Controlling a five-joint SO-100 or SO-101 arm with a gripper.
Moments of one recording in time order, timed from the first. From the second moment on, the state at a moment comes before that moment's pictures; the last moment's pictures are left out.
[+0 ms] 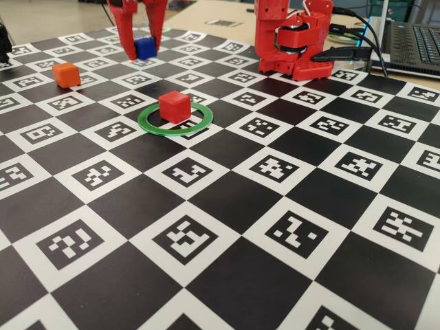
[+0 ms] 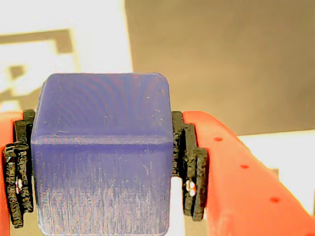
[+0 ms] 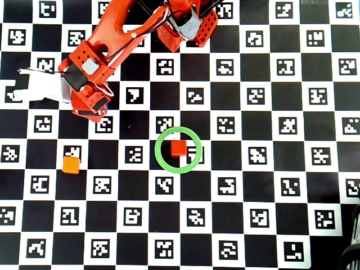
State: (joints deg) arm 48.6 80.2 88.2 80.9 -45.5
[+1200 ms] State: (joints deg) arm 4.7 93.4 78.5 98.8 -12.9
